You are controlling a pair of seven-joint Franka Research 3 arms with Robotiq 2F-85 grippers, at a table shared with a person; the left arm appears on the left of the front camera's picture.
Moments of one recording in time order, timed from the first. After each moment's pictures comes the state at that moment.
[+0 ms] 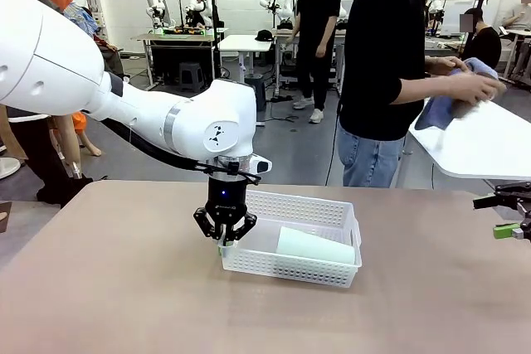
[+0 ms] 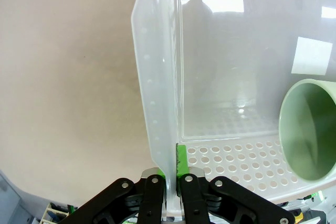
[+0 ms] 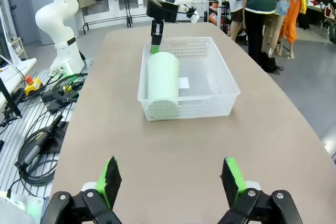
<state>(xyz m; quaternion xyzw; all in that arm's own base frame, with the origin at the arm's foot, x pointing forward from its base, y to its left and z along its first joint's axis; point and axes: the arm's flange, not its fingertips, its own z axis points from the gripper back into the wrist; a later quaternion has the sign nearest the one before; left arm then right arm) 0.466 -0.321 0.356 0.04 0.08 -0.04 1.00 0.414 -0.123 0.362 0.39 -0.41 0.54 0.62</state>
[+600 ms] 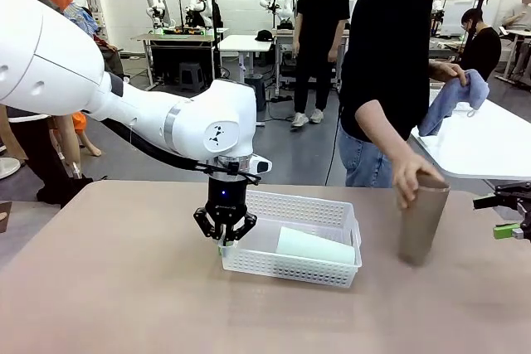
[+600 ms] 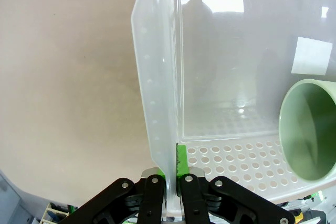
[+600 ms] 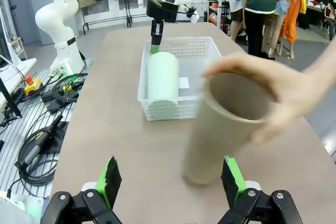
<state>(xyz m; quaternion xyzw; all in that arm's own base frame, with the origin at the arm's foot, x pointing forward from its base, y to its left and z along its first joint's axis) 0.466 -0.321 0.356 0.04 0.08 -0.04 1.00 0.414 -0.123 0.362 0.39 -0.41 0.54 0.62</state>
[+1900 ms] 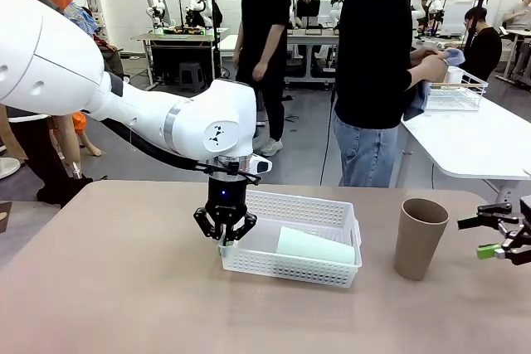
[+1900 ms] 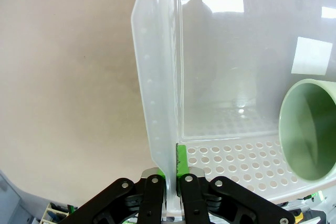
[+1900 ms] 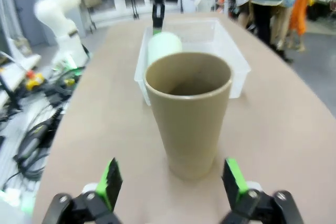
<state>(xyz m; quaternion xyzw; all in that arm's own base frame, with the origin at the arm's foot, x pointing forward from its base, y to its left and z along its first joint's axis) 0.466 -0.321 0.356 0.04 0.08 -0.04 1.00 0.431 -0.111 0.300 0.41 -0.39 0.54 0.63</state>
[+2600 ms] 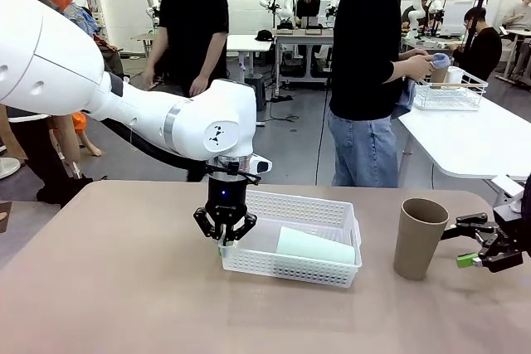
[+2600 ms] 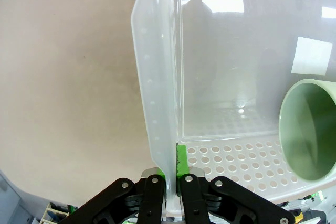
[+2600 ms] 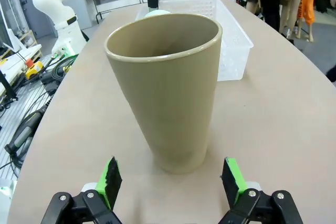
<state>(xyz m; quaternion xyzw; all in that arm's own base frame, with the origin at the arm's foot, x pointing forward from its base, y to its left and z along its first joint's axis) 0.466 -0.321 0.356 0.04 0.08 -0.04 1.00 0.459 -0.091 0.266 0.41 -0.36 0.55 0.63</state>
